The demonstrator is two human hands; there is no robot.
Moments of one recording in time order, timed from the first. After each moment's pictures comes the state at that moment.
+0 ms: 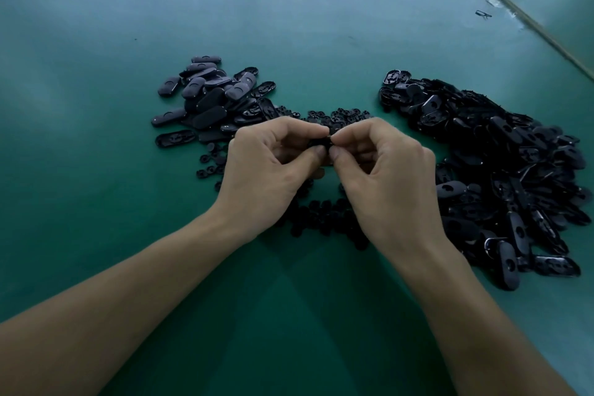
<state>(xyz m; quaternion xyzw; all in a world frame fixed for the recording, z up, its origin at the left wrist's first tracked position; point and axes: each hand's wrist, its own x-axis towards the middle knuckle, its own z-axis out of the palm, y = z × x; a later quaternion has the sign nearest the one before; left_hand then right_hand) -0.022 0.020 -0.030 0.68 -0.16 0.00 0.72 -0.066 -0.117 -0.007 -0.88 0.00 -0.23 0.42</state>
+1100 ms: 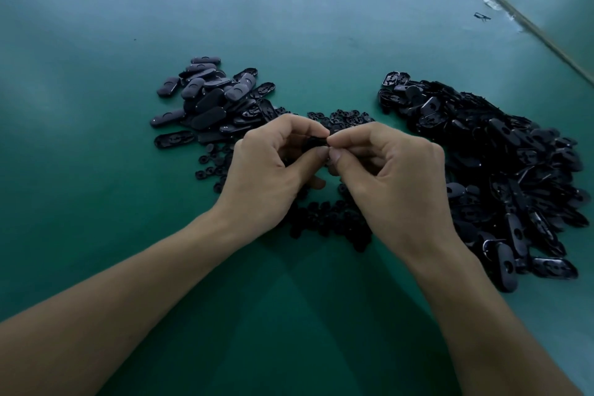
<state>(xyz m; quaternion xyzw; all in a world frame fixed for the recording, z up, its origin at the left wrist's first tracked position) -0.021 0.020 -0.030 0.70 -0.19 -0.01 0.68 -0.067 -0.124 -0.003 -0.87 -0.03 -0.23 0.44</state>
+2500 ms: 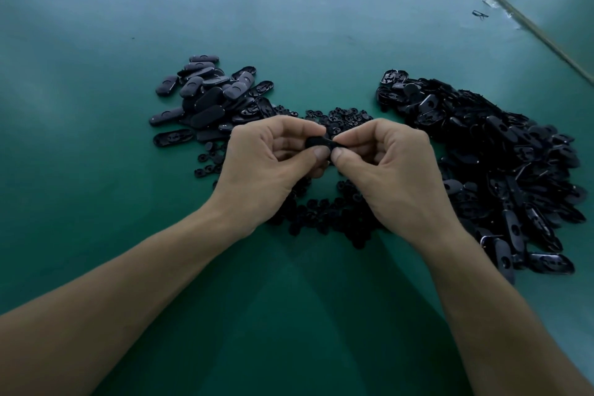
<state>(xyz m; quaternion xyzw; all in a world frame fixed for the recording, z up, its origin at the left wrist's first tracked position) -0.018 0.022 -0.031 0.67 -0.17 -0.03 0.73 -0.058 -0.138 -0.007 -0.84 0.03 -0.13 0.52</state>
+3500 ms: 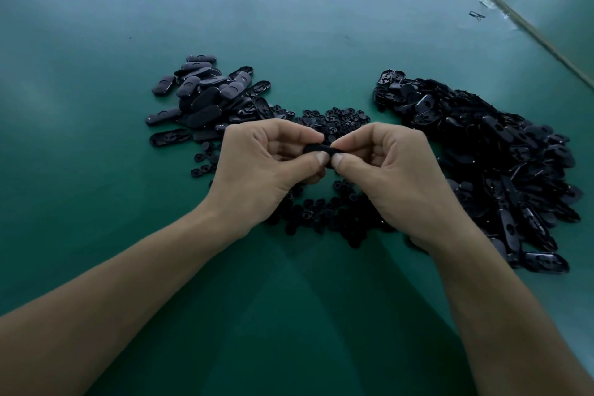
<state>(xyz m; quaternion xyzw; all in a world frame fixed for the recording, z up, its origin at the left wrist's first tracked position) -0.025 0.021 -0.023 0.67 -0.15 -0.03 0.72 -0.061 -0.145 -0.001 -0.84 0.02 -0.07 0.54</state>
